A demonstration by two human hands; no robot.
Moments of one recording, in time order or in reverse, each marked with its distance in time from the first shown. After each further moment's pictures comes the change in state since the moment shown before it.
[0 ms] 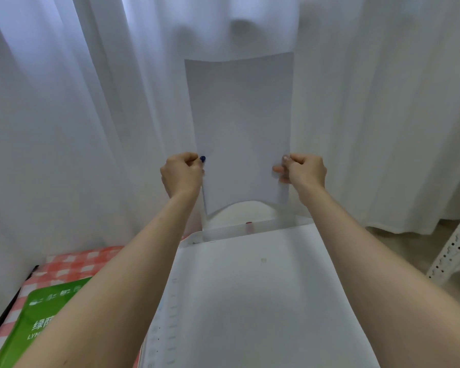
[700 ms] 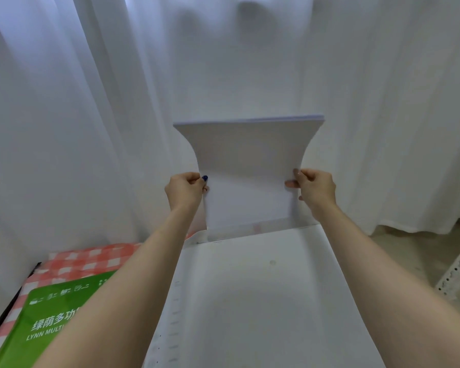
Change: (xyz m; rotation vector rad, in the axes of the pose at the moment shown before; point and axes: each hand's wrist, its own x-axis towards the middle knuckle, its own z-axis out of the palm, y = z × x) left_hand 0.007 -0.051 0.012 -0.041 -0.128 -0.145; right_hand 0.020 0.059 0.001 -0.075 -0.025 -0.021
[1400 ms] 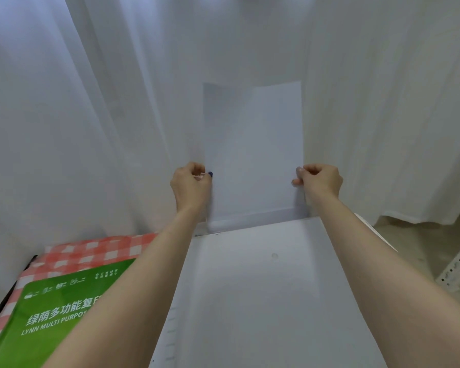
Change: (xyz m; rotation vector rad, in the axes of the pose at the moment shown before) left_hand 0.001 -0.018 0.018 0.148 0.071 0.144; right_hand 0.014 0.020 0.007 -0.010 0.127 0.074
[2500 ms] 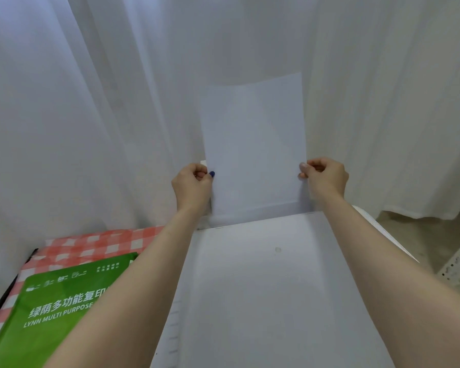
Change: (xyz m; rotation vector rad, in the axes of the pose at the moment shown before) left_hand -0.001 -0.016 0.004 -0.040 -0.033 0.005; right_hand -0.001 0.007 -0.001 0.015 0.006 -0.090
